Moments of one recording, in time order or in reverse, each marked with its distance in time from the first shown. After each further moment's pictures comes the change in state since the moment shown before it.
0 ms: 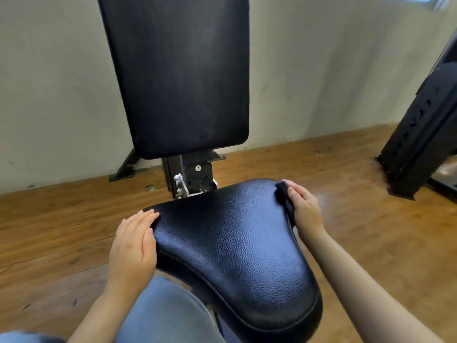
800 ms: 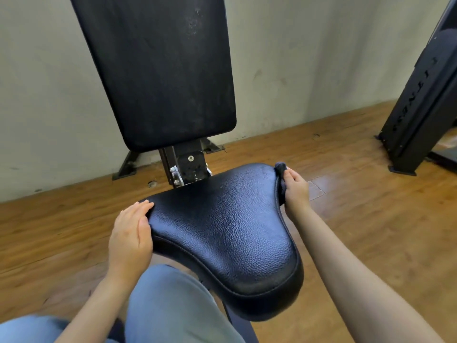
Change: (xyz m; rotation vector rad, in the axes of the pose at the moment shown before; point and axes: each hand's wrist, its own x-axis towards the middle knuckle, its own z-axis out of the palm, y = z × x) left_hand -0.001 -0.001 0.002 -0.003 0.012 0.000; right_hand 0.024 0.033 0.001 0.157 0.070 0.100
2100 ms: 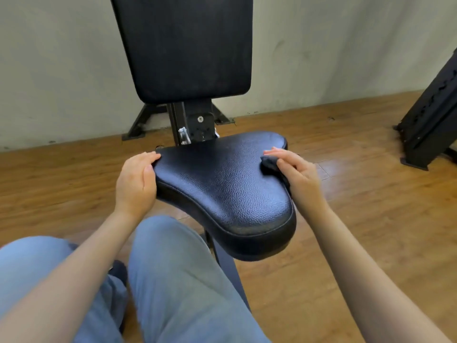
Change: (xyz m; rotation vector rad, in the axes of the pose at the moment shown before) left_hand -0.002 0.001 -0.001 0.004 0.027 -0.021; right_hand -0.105 -0.054 -0.026 -0.182 -0.477 -0.320
